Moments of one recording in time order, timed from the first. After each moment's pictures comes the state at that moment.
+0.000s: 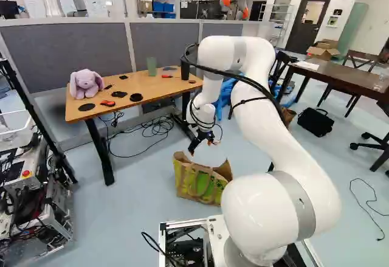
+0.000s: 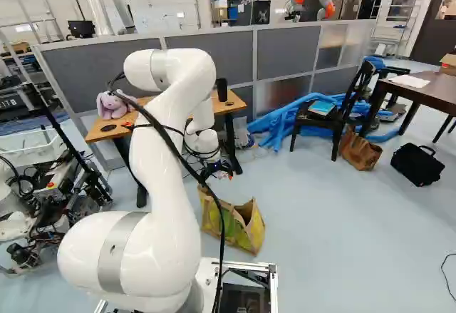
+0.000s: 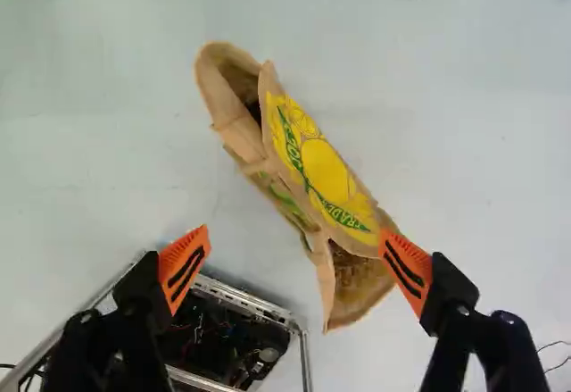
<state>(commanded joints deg) 2.5 -55.8 -63.6 7.0 -2.2 -36.1</state>
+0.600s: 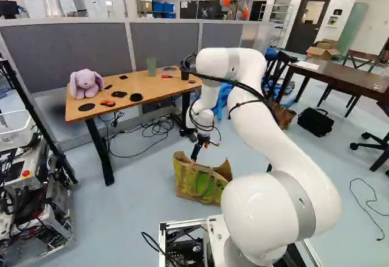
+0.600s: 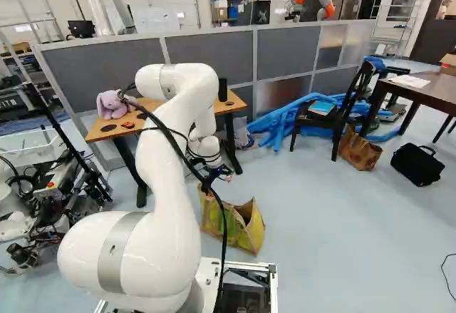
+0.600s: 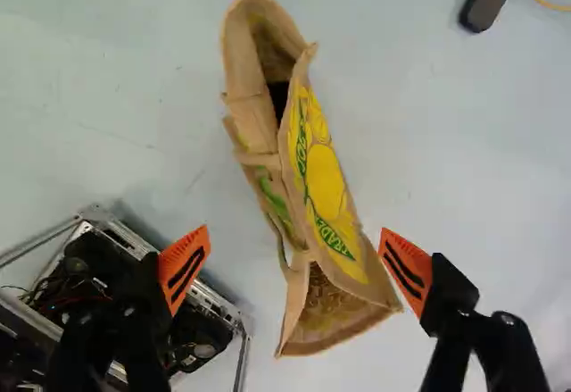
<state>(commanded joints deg) 2.5 -62.4 -68.3 7.0 -2.2 -54.2</state>
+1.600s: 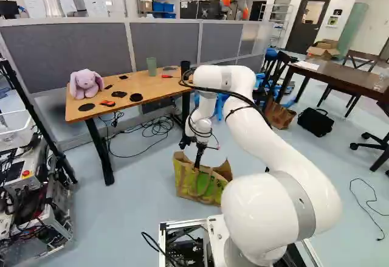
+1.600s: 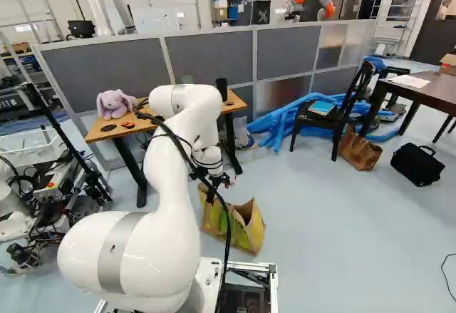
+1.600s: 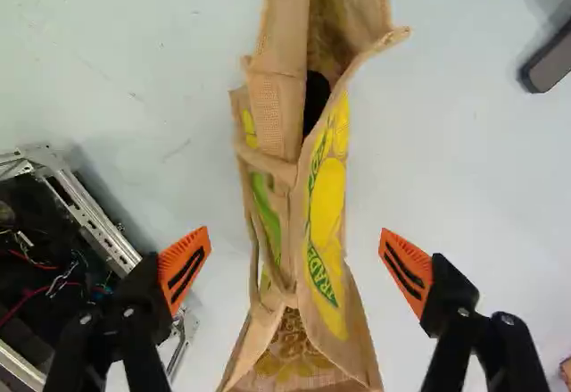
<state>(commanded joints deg) 2.5 -73.3 -76.9 7.0 -2.2 -68.6</state>
